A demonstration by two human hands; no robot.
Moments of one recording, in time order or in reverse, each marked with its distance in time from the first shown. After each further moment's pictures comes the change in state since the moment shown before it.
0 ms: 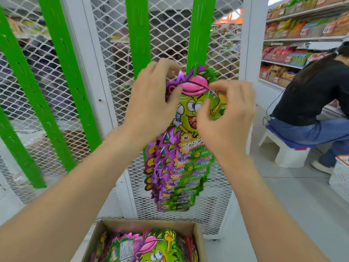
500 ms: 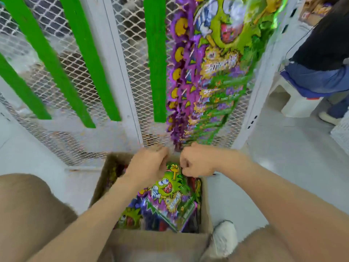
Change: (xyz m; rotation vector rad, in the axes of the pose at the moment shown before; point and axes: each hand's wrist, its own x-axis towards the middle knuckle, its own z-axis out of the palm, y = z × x) left_hand -0.310 -0.082 0.060 0.209 -0.796 -0.189; right_hand -0.204 0.017 -0.004 -0.241 -1.935 -0.026
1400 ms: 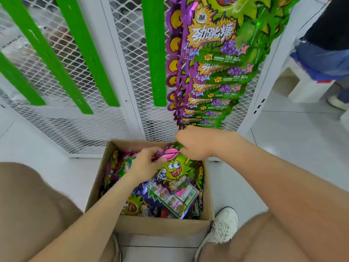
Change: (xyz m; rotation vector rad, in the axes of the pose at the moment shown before) left_hand -0.019 -0.030 0.065 -0.700 -0.083 -0.362; right_hand 0.017 0.000 -0.008 -0.087 0.029 -0.027
